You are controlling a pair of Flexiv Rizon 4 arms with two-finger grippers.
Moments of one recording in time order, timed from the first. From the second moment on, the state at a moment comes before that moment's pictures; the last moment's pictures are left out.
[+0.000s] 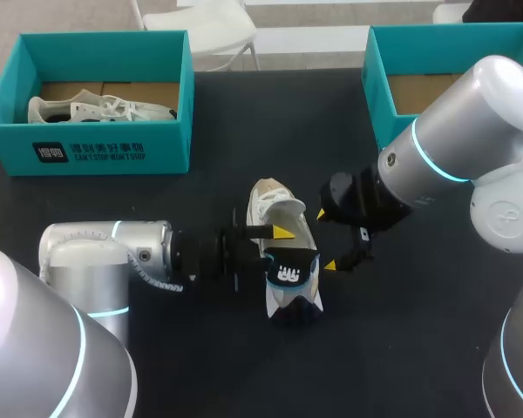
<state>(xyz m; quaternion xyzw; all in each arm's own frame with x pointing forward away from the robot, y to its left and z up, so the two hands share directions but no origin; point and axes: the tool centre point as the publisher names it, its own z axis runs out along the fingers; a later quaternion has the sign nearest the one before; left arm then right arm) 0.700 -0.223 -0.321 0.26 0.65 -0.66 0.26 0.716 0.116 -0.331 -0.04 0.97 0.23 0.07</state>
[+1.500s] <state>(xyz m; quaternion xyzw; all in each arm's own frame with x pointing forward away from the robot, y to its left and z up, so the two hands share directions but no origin) 0.688 -0.193 -0.332 0.29 0.74 -0.56 0.25 0.716 0.116 -0.331 -0.04 0.97 0.23 0.07</state>
